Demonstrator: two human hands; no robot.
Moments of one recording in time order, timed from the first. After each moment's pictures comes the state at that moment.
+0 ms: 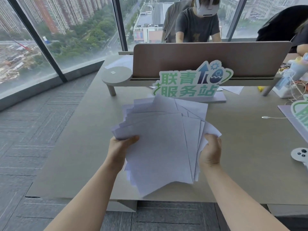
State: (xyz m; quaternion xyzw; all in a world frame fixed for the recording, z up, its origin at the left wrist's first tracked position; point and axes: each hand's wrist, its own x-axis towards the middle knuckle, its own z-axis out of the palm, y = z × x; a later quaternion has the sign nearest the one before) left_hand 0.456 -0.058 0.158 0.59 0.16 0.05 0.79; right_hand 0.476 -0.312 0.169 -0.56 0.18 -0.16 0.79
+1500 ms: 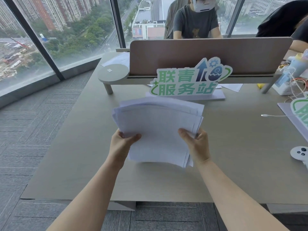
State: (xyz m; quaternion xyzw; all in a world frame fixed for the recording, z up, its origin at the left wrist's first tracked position) left_hand 0.475 -0.068 0.146 0.65 0.16 0.05 0.75; right_hand 0.494 -0.305 0.152 -0.65 0.00 -0.05 0.76
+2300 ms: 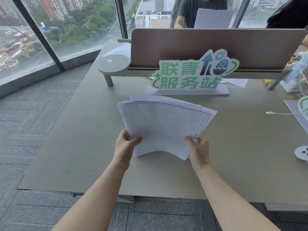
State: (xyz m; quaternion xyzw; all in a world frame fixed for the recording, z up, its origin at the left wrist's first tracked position) left_hand 0.468 -0.082 0.111 0.63 0.20 0.02 0.75; right_hand 0.489 -0.307 0.109 -0.64 0.11 -0.02 0.76
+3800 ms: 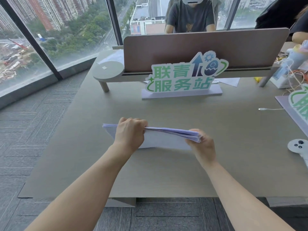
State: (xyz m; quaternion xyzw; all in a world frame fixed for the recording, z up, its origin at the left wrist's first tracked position) left_hand 0.502 -0.106 0.178 0.99 -0.08 0.12 0.03; right_hand 0.489 -0.351 0.112 -0.78 0.06 -0.05 0.62
